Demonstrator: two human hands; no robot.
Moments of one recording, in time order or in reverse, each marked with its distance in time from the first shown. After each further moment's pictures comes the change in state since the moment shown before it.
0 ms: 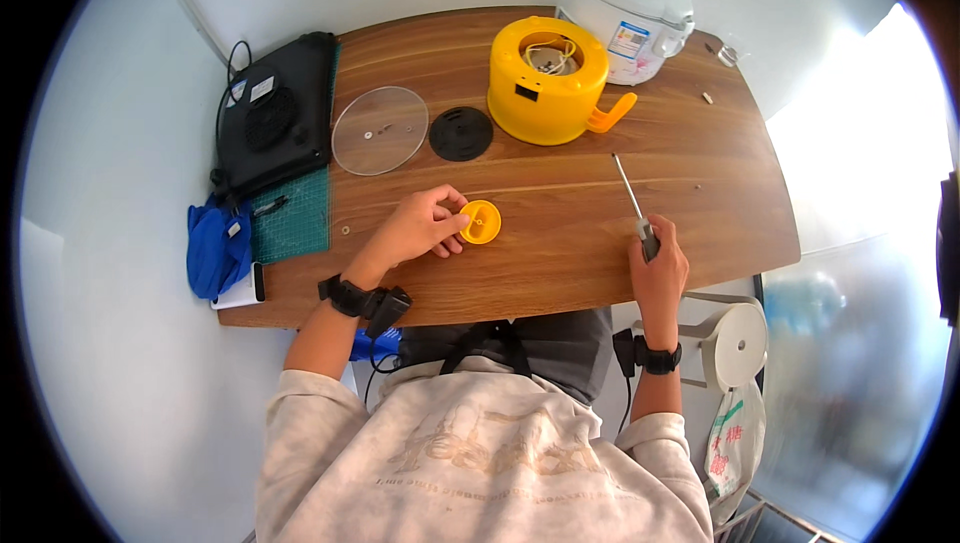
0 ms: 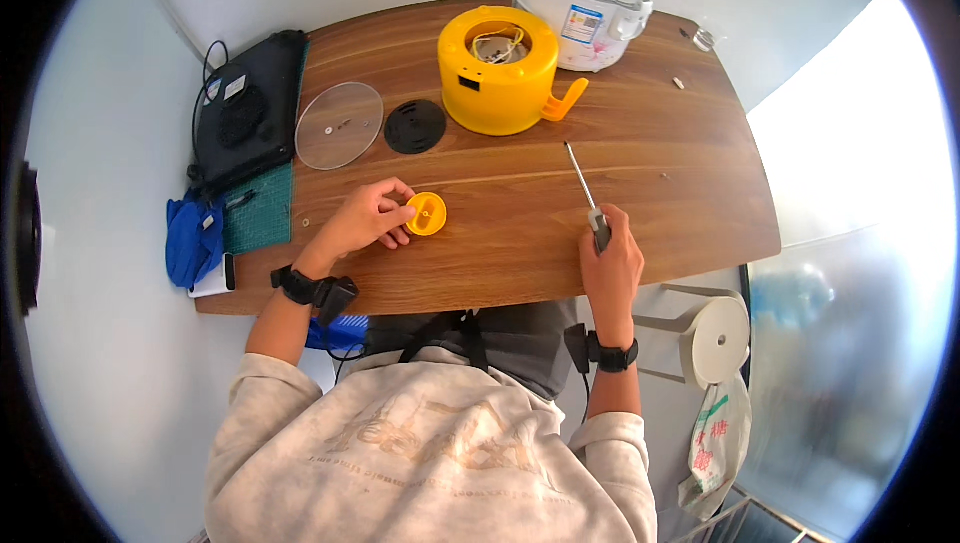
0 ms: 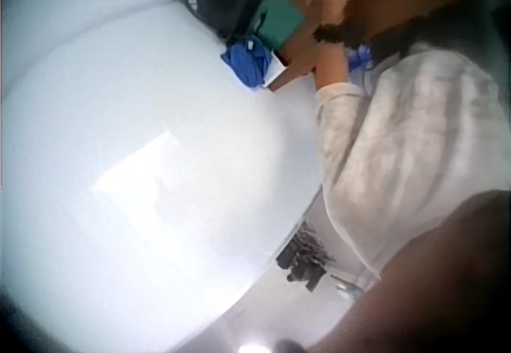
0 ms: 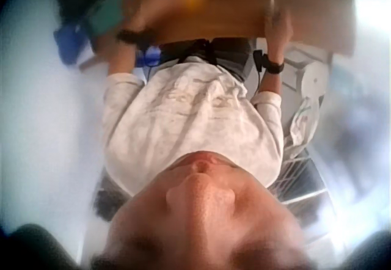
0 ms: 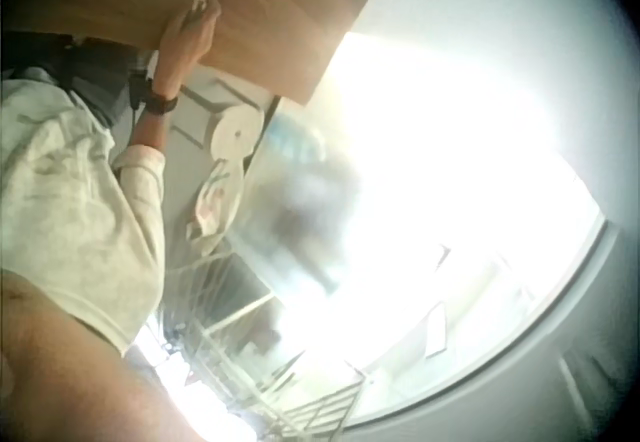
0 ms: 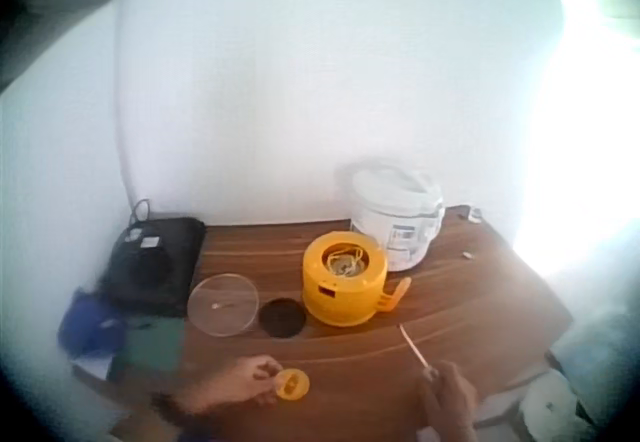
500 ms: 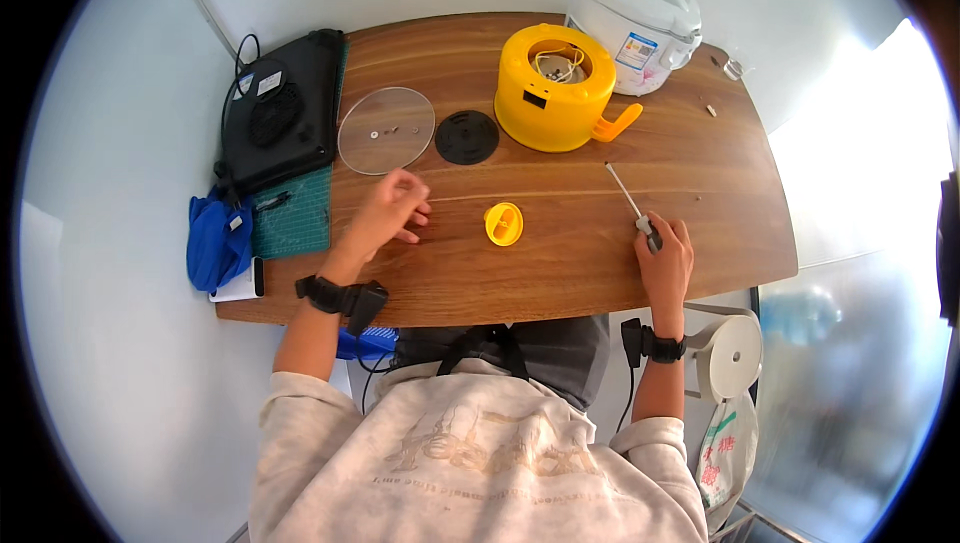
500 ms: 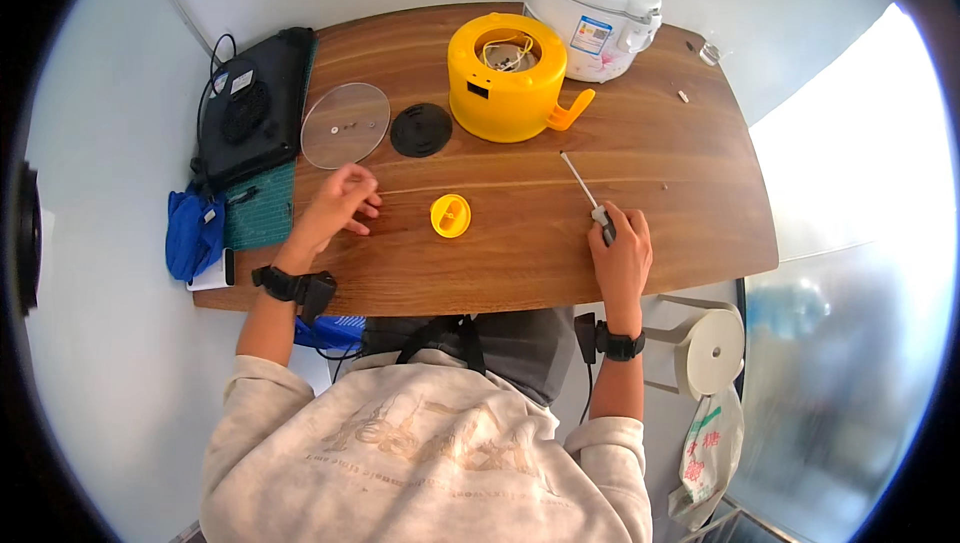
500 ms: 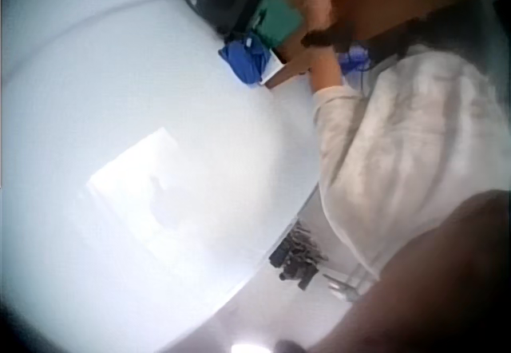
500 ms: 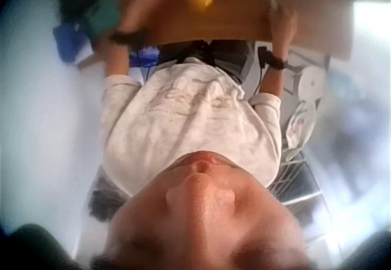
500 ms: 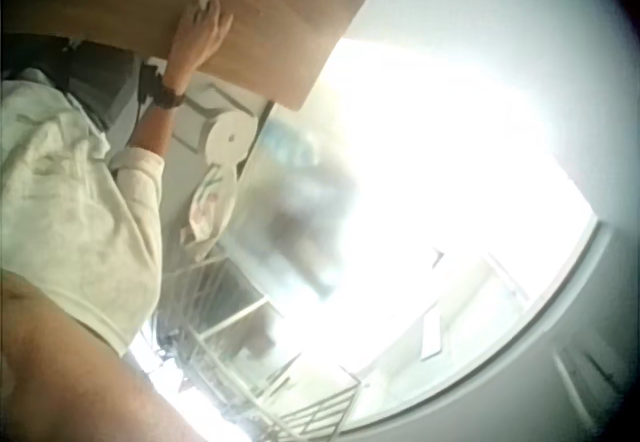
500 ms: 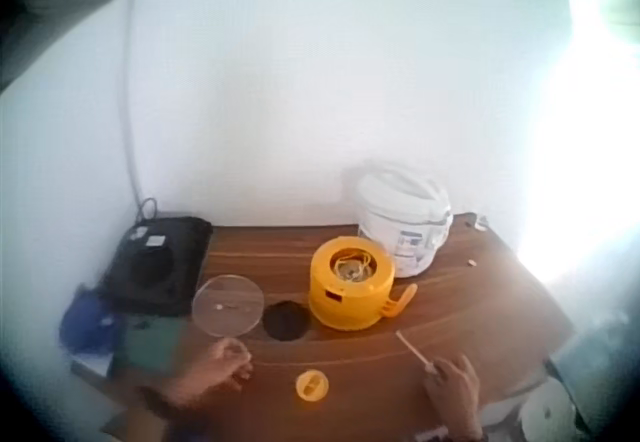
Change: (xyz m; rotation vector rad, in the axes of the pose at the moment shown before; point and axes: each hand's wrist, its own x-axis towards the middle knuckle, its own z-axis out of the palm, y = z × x) left_hand -0.005 -0.032 -0.037 -0.166 0.267 -0.012; right_hand 0.026 0.017 0.004 -0.107 -0.045 -0.030
